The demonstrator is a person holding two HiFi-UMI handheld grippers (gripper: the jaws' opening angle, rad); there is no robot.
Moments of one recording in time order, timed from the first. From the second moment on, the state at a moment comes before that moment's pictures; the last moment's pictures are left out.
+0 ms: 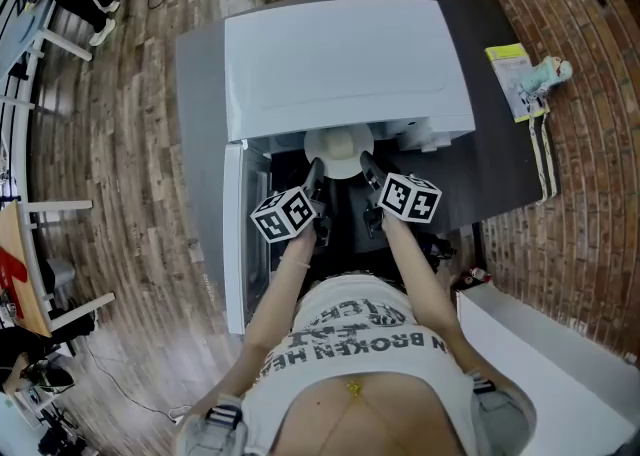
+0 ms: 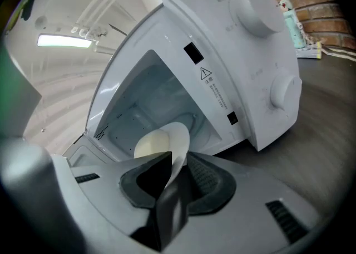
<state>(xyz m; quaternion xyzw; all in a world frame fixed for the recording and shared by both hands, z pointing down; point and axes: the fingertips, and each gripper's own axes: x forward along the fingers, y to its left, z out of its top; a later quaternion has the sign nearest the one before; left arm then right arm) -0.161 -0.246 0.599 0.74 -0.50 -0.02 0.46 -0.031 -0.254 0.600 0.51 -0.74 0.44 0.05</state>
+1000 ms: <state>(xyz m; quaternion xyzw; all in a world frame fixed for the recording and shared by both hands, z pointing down) -0.145 -0.206 0.584 0.71 -0.54 -0.04 0.44 -0.016 -0.227 0.586 0.47 -0.76 0.44 0.07</state>
